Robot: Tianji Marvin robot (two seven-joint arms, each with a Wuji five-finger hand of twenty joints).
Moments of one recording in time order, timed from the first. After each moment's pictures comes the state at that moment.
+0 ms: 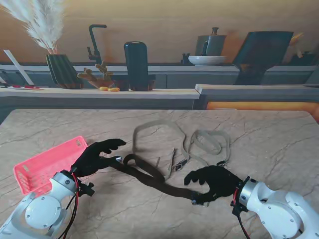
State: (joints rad) left arm 1.73 -1.11 -1.41 -1.66 0.25 -0.44 -0.06; right arm -1.85 -1.02 1.49 -1.84 -0.69 -0.47 0.37; left_hand 0.63 -0.38 0.27 -0.07 0.58 0.03 0.31 0.49 0.70 0.19 0.17 0.36 0.58 0.27 0.28 0.49 0.25 0.33 0.69 0.51; right_hand 0.39 -0.60 0.63 -0.11 0.51 -0.16 0.60 0.56 0.74 0.13 0.49 0.40 0.78 0.10 0.43 0.56 0.41 0.24 0.72 0.64
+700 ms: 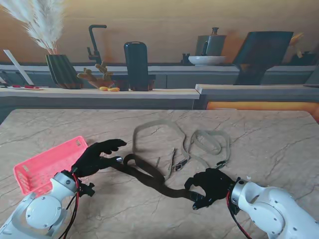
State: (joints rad) left arm 1.73 -1.11 -1.41 -1.66 0.25 -0.42 -0.07; right arm -1.75 -1.00 1.36 -1.73 -0.97 -0.48 0.29; left_hand 0.63 -0.38 0.27 -0.07 0.58 0.03 0.31 0.49 0.70 0.19 0.17 0.37 0.60 0.27 0.30 0.50 0.25 0.33 0.69 0.52; right_hand 0.39 -0.60 0.63 -0.11 0.50 -0.09 0.58 0.56 0.69 0.13 0.61 0.46 0.73 0.10 0.62 0.64 0.40 0.17 0.82 0.71
